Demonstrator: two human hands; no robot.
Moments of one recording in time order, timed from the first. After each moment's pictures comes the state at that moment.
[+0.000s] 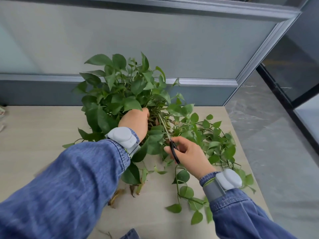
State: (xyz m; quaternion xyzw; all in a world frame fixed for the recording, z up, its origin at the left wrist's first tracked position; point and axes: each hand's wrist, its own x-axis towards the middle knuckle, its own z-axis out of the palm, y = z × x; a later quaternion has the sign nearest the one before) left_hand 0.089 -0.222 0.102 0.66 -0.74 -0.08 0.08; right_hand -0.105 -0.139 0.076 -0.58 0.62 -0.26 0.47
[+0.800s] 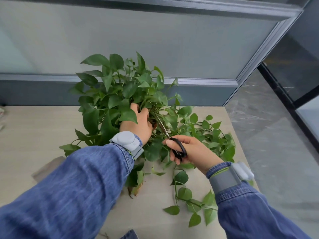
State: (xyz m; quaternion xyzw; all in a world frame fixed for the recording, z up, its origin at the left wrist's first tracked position) left_hand 0.077 -0.227 0.068 0.70 -0.70 -0.03 0.15; right_hand -0.121 -0.163 0.091 -0.48 0.51 -0.24 0.67
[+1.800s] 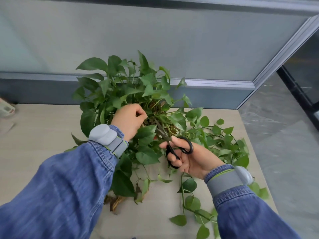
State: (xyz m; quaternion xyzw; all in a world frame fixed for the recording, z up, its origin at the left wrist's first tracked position) left_hand 0.120 -0.249 0.101 0.69 -0.65 -0.21 0.24; right_hand -0.103 -0.188 0.077 -0.29 0.38 -0.21 0.85
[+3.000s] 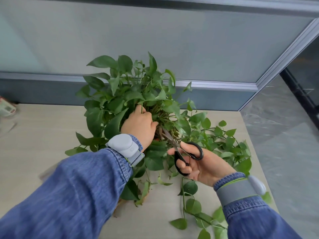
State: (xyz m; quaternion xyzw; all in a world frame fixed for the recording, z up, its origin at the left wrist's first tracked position) left_hand 0.090 -0.238 0.090 0.70 -0.70 -0.10 0.12; right_hand -0.124 -0.183 0.073 -0.27 0.39 -0.19 0.86
